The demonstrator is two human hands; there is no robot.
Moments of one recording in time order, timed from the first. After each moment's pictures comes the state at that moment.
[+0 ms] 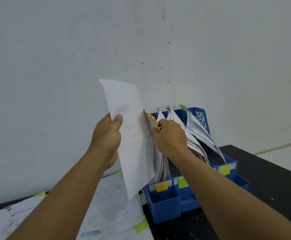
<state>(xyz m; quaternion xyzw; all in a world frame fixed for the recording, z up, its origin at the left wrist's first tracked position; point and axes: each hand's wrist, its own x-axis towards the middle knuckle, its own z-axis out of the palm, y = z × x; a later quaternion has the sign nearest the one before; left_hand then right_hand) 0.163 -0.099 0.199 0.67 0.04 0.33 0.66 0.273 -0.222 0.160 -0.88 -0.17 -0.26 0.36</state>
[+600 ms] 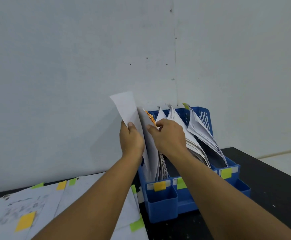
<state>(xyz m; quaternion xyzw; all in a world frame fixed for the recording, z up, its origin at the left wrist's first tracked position) 0.252 -0.123 0.145 0.65 0.16 0.43 0.61 0.268 -0.223 0.157 -0.85 -0.20 -0.23 0.43</state>
